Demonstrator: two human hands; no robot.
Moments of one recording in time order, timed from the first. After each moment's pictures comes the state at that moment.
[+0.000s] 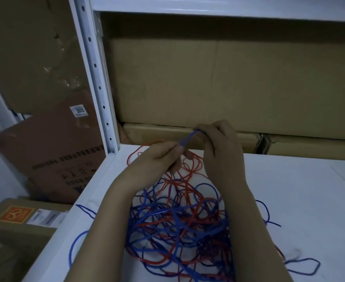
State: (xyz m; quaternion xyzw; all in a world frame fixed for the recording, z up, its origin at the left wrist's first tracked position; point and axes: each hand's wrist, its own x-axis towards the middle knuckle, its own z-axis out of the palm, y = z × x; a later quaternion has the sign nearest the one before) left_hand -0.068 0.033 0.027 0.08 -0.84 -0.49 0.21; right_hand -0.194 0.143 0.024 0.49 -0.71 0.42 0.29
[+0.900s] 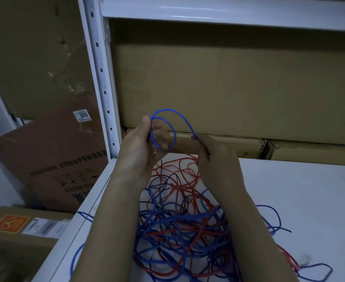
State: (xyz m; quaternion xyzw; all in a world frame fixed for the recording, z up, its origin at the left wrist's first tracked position) left_hand -0.062 0.027 0.051 0.13 -0.46 -0.79 0.38; right_hand -0.168 0.133 0.023 0.44 -0.79 0.41 0.12
